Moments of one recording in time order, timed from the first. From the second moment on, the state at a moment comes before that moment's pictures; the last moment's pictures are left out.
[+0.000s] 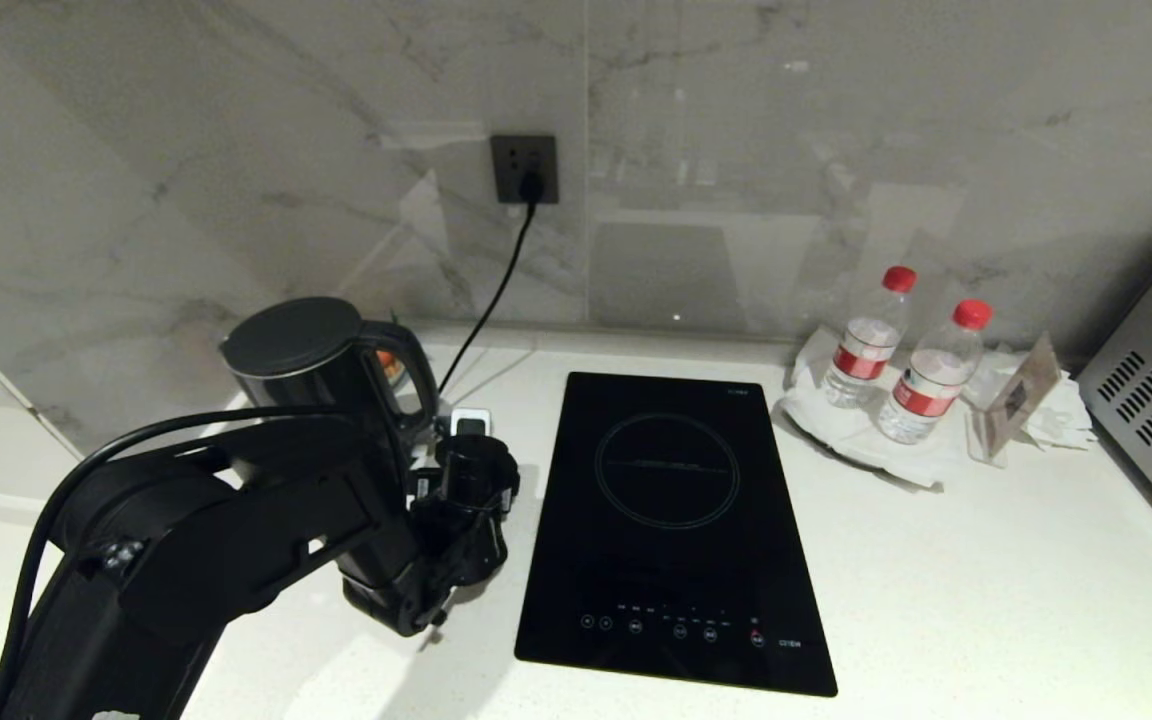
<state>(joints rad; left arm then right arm) -0.50 2.43 -1.05 -1.07 0.70 -0.03 0.00 0.00 0.00 0.02 0.03 -0.05</state>
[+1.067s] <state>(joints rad) -0.56 2.44 -0.91 -1.36 0.71 0.04 0.00 0.00 0.00 0.02 0.03 -0.05</state>
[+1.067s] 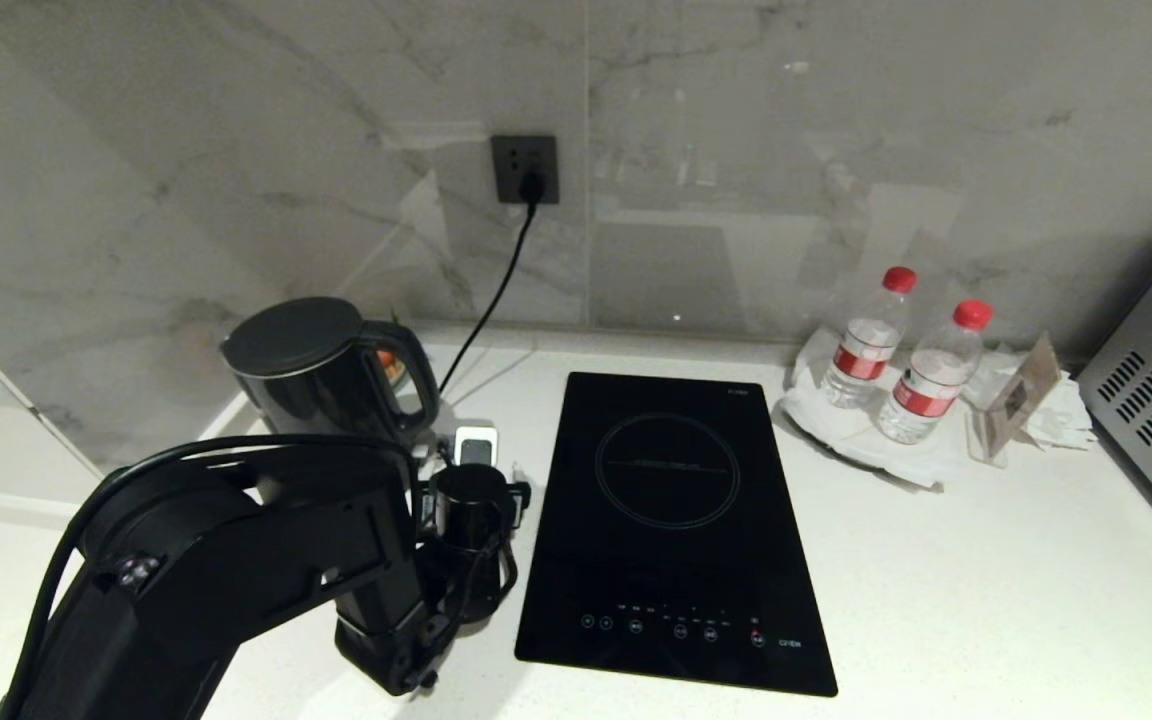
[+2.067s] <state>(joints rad) -0.49 2.50 -1.11 -1.26 0.72 0.07 0.00 0.00 0.00 0.02 0.03 -0.05</state>
